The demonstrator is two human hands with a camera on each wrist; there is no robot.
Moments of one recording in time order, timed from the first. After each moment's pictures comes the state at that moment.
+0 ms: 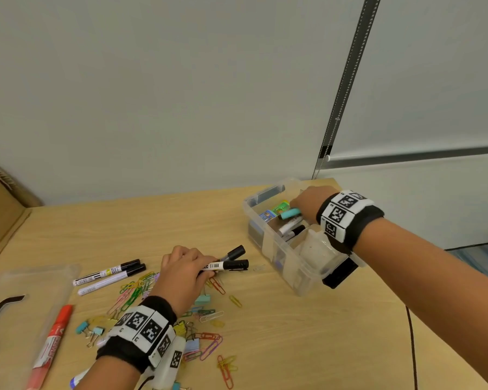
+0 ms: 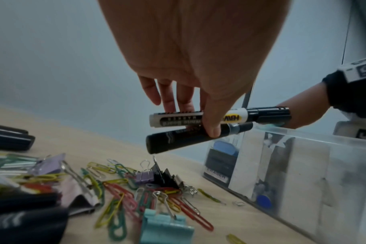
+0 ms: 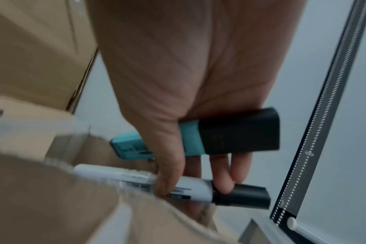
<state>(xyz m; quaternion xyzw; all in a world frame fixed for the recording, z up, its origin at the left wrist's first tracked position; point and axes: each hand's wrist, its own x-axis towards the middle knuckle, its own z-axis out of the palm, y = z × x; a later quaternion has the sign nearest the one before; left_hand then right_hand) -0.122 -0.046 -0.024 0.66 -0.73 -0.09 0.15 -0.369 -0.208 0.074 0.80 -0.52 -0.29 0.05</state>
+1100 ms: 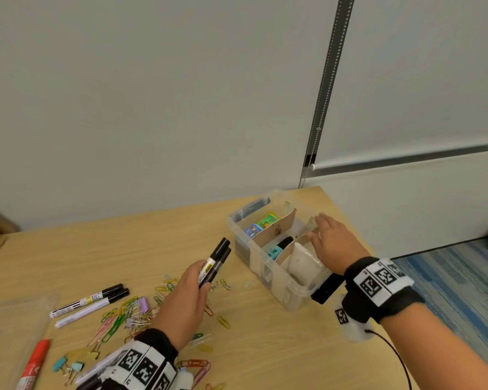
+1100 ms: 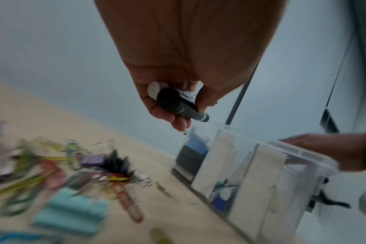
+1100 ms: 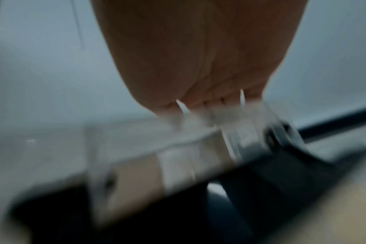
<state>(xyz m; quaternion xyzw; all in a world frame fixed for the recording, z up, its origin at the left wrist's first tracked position) -0.159 -0.043 -0.014 0.65 -0.68 -0.23 0.24 -0.448 -0.165 0.011 0.74 -0.66 0.07 -0.12</state>
